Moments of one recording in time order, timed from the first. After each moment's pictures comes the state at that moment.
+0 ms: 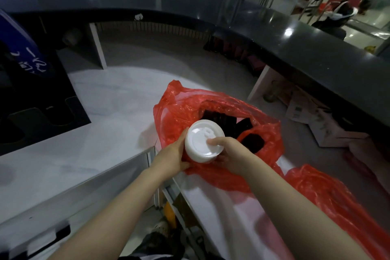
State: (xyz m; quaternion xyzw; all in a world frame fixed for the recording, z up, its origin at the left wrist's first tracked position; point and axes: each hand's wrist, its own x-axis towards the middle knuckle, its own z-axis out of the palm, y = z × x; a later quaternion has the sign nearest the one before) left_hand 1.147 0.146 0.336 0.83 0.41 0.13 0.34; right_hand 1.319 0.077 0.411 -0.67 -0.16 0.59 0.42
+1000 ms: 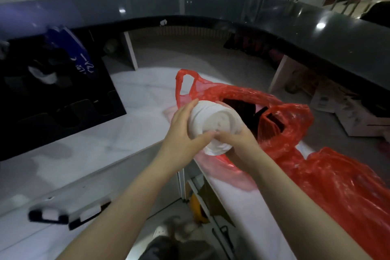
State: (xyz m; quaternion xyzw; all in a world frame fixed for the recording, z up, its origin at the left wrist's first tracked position) left_hand 1.104 0.054 0.473 0.70 0.43 0.35 0.45; right_hand 1.267 0.028 0.442 -0.39 -0.40 0.58 0.59
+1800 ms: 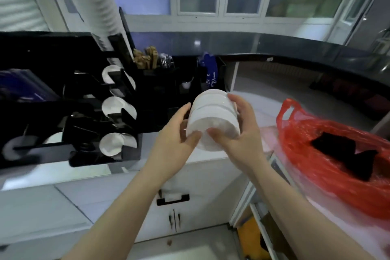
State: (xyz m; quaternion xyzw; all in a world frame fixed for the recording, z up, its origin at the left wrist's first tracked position) left_hand 0.812 -0.019 0.534 0.64 0.52 0.46 0.32; right_hand 0.978 0.006 0.521 -0.39 -0.67 0.29 0.57
